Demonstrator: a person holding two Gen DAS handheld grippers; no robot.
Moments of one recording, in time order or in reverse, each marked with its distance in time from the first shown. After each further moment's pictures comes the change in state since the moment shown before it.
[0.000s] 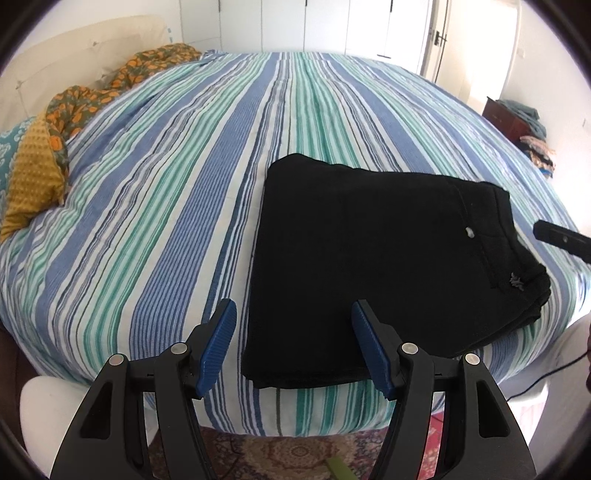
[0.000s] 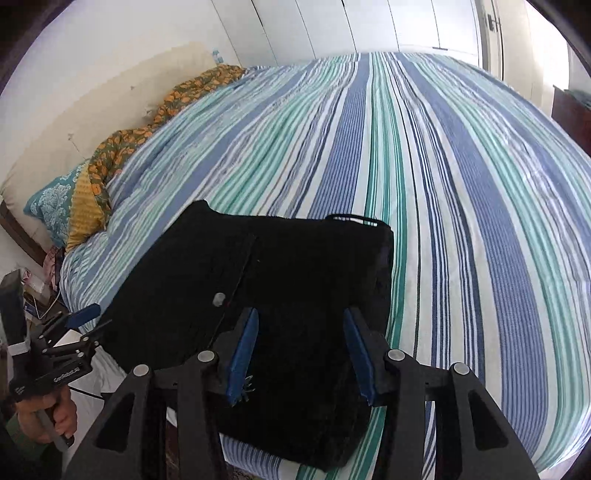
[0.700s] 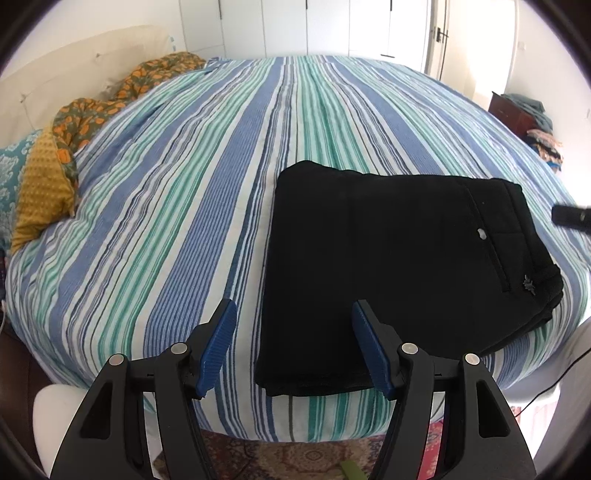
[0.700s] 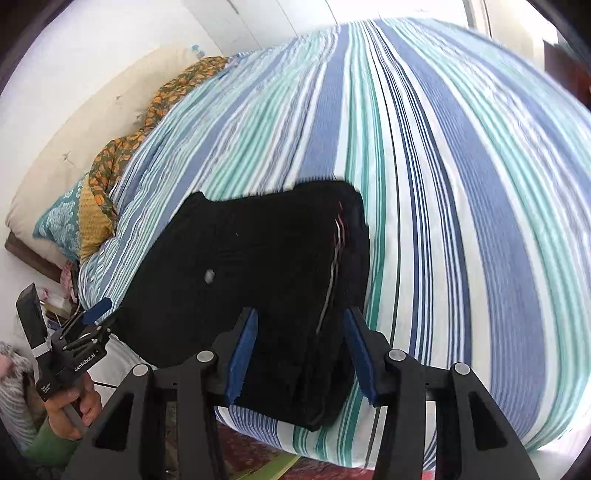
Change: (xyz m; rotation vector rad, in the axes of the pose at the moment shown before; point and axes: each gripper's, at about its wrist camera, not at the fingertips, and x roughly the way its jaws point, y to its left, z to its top) left arm 0.004 -0.004 0.006 0.041 -0.006 0.069; right arm -0.002 -0.010 0.013 0.088 0.102 0.049
